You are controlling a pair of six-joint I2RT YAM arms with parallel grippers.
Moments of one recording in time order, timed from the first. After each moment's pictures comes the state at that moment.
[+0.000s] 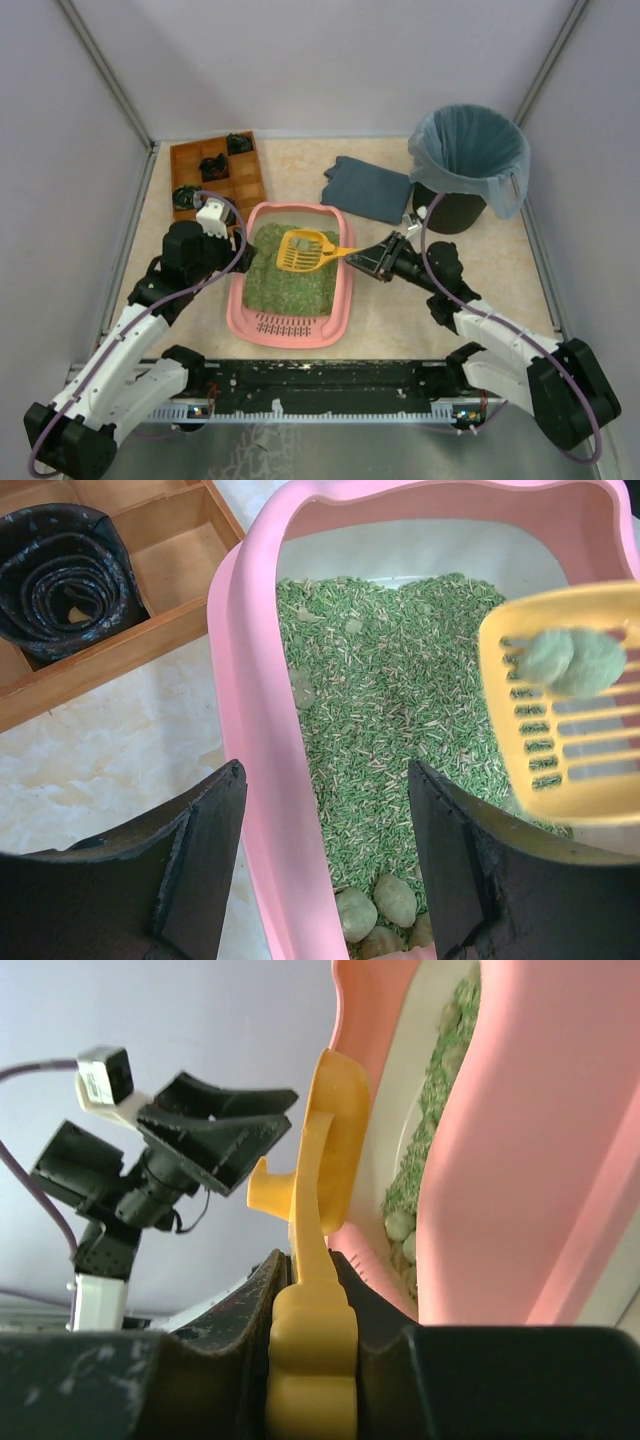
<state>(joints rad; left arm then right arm) -0.40 0.80 0.68 -0.34 0.03 -0.19 0.50 1.03 0.33 0.62 -0.54 1.23</state>
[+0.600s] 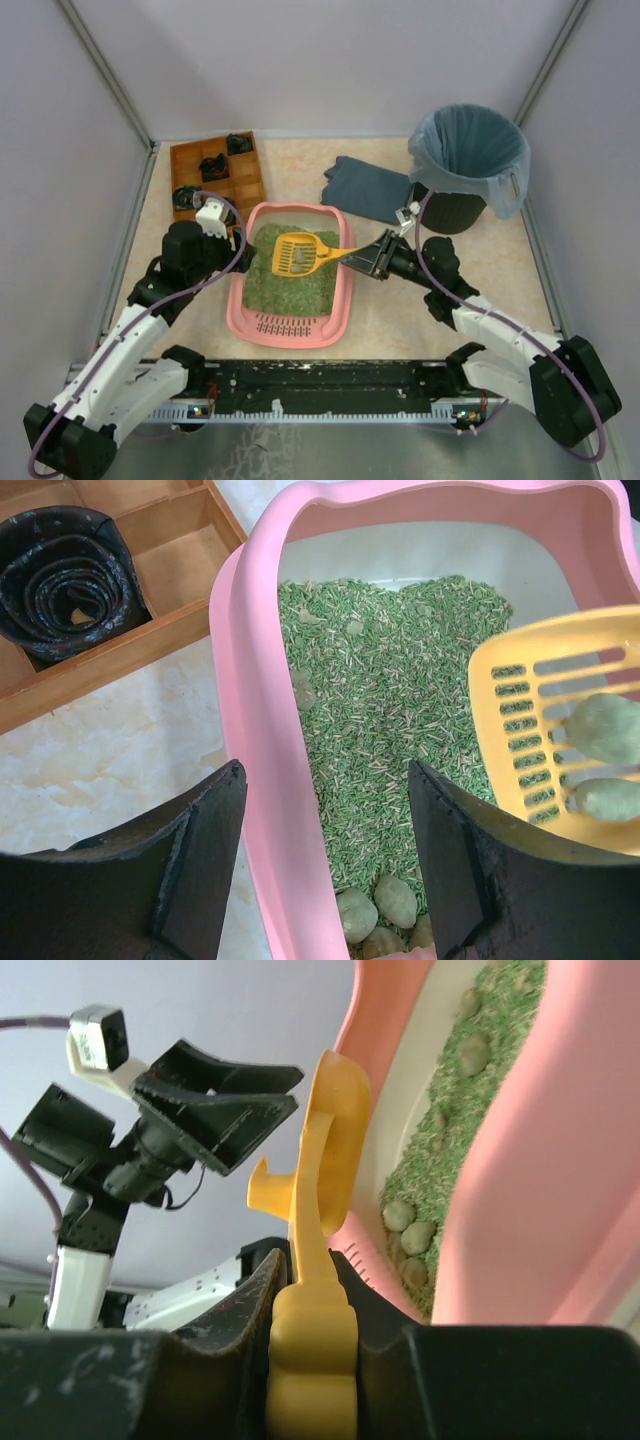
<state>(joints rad) -0.40 0.80 0.68 -0.34 0.03 -0.19 0.52 1.02 0.38 0.59 -0.56 1.15</state>
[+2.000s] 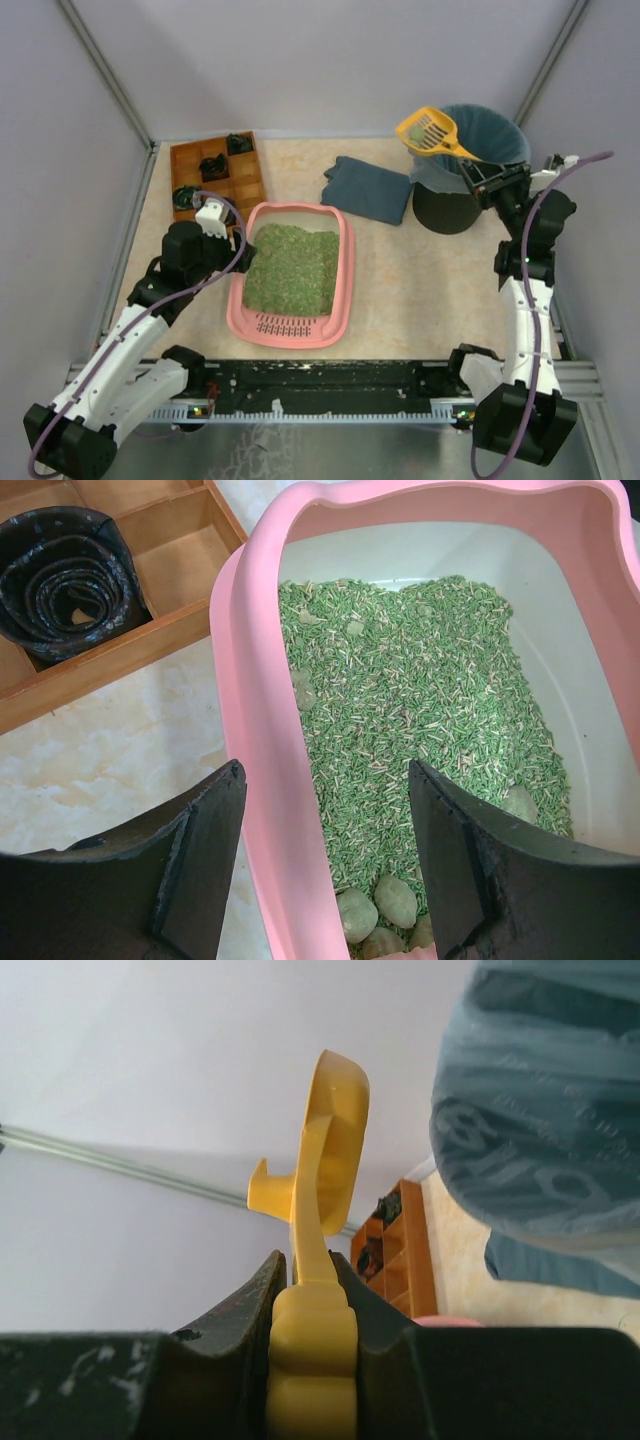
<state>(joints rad) -0.40 0.80 0.68 -0.34 0.03 -0.19 -0.25 0.92 0.80 0.22 -0.55 1.24</state>
